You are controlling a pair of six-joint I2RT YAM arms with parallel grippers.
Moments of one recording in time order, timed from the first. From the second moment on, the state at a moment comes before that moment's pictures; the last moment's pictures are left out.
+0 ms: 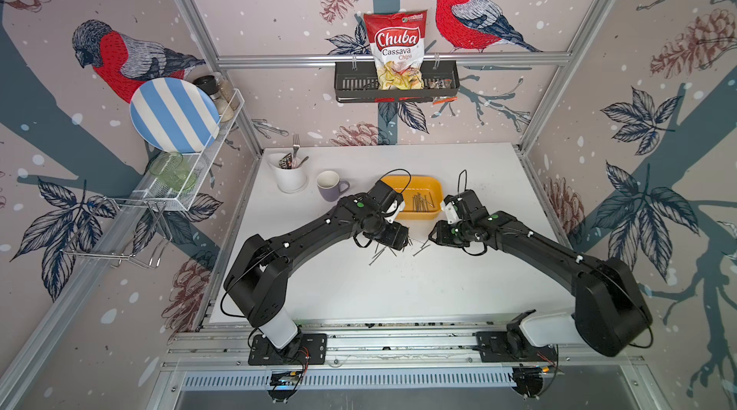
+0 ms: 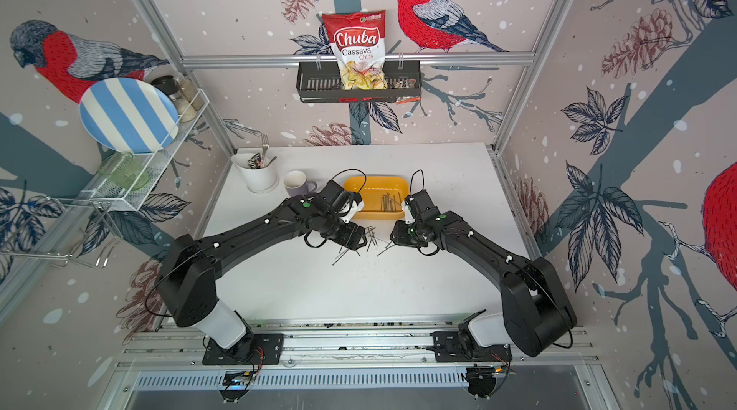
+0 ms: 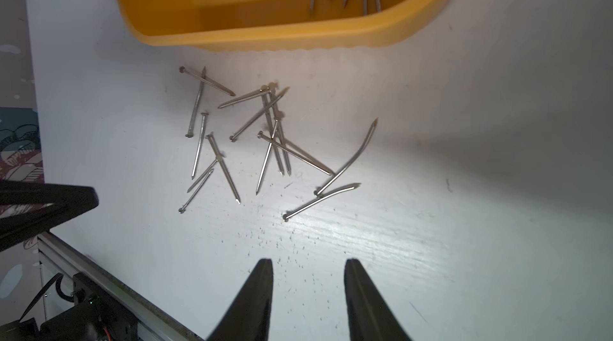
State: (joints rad) left arm -0.77 1.64 1.25 -0.72 0.24 -0.25; right arm 0.54 1.43 0.89 -0.54 -0.26 0.52
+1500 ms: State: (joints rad) left arm -0.95 2.15 1.59 -0.74 0.02 -0.08; right arm 0.24 1.20 0.73 -0.63 -0.31 0.55
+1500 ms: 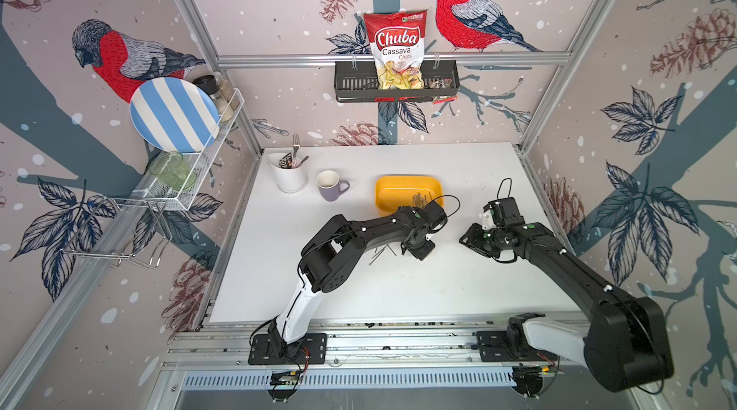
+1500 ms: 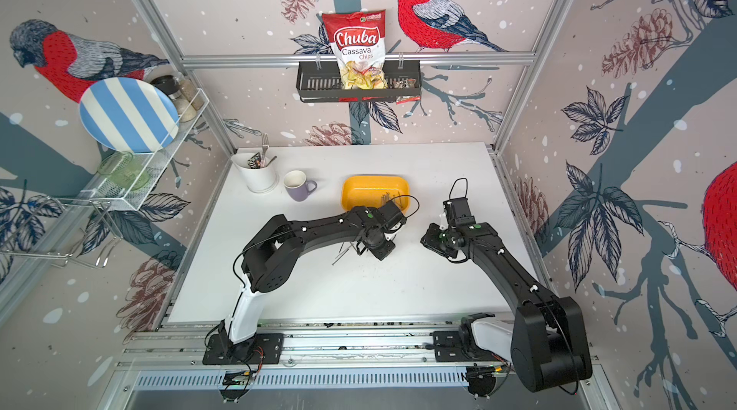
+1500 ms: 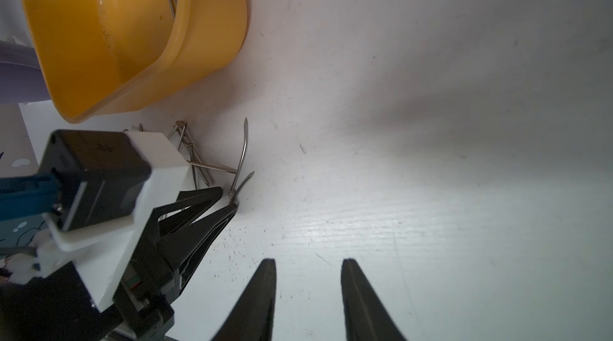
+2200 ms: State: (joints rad) left arm -0.99 2.10 1.49 -0.71 0.01 -0.04; right arm 0.23 1.22 0.72 -0.58 -0.31 0.55
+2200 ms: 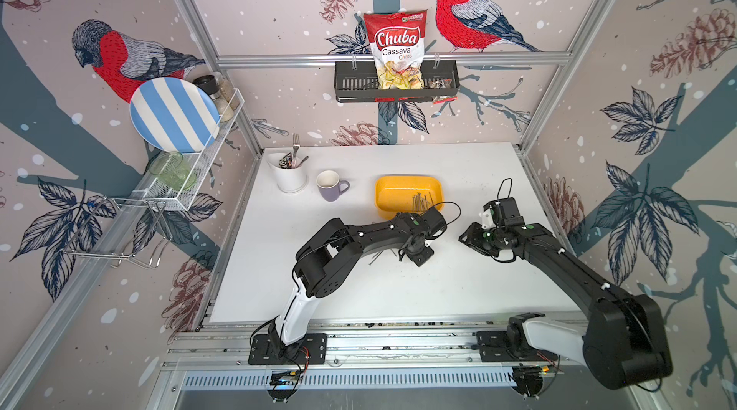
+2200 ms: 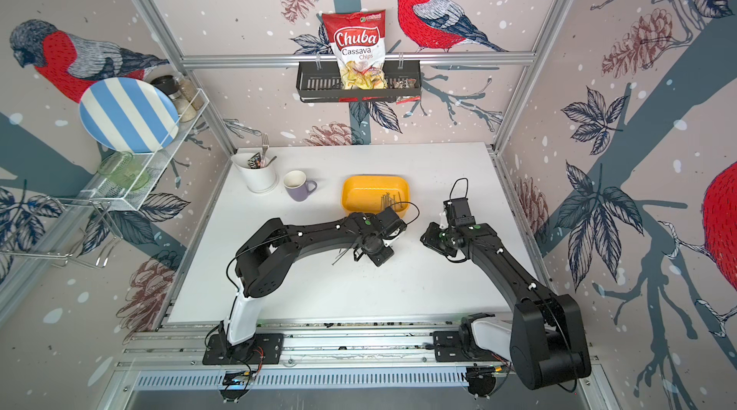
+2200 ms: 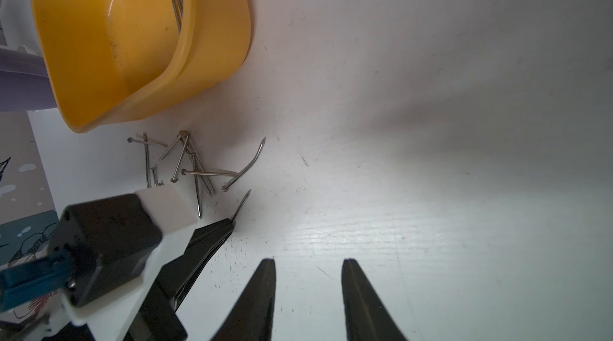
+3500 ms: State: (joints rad) left arm -0.59 2.35 2.07 -0.82 0.35 -0.48; right arm 0.24 1.24 0.79 -0.52 -0.30 0.58
